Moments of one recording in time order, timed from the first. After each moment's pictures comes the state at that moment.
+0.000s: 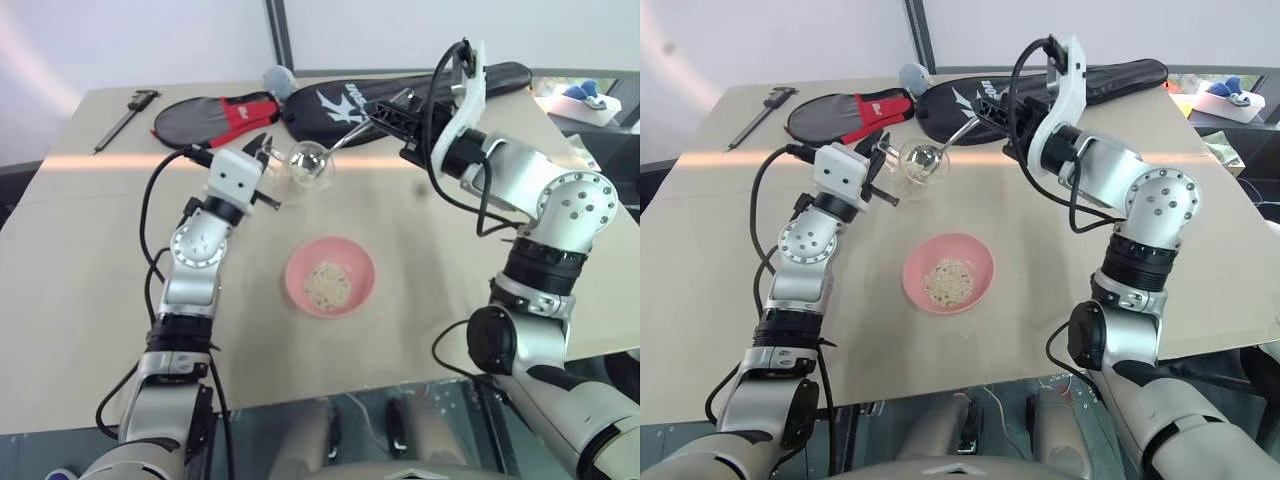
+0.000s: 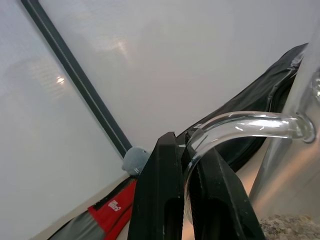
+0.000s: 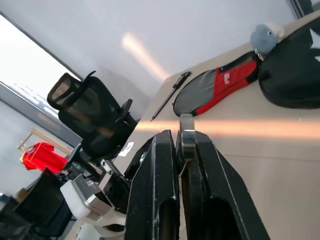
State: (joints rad) left arm -0.57 0.44 0.08 0.29 0.05 -0.34 -0.31; right arm -1.02 -0.03 -0.45 -0.06 1.13 1.29 -0.17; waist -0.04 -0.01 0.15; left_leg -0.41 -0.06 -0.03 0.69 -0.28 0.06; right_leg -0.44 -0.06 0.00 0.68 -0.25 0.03
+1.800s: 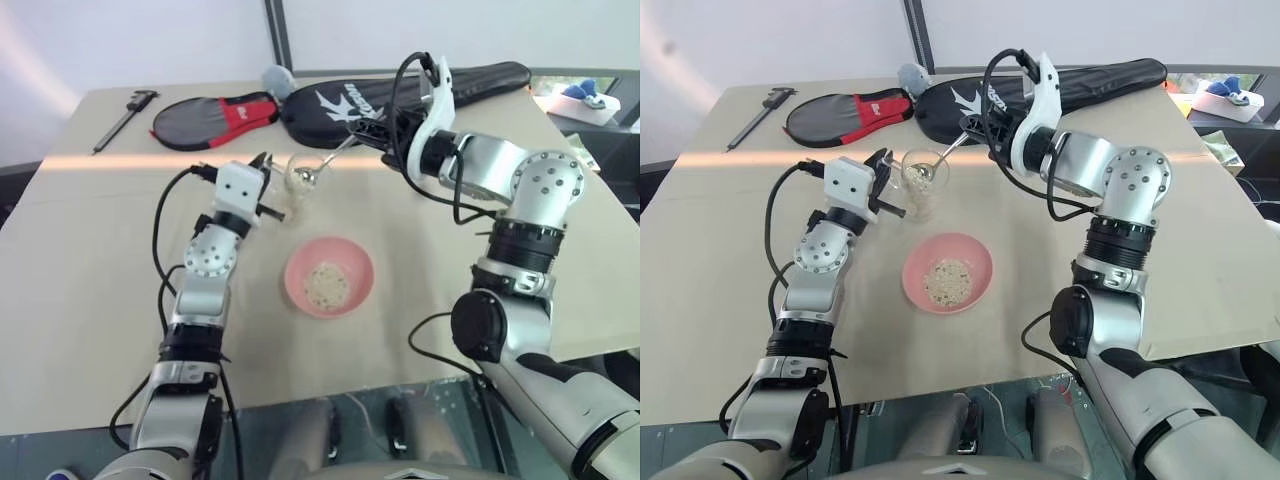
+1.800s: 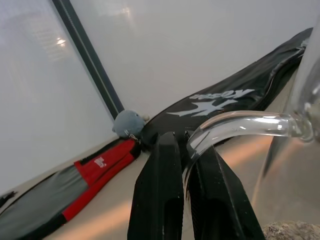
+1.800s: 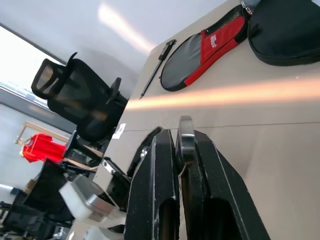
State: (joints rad) left arm -0.49 0.38 0.08 0.29 0.03 -0.25 -0.25; right arm -1.15 0.05 -0.56 0.15 0.92 1.40 -0.14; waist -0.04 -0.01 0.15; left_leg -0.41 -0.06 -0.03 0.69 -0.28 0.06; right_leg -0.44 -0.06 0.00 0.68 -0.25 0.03
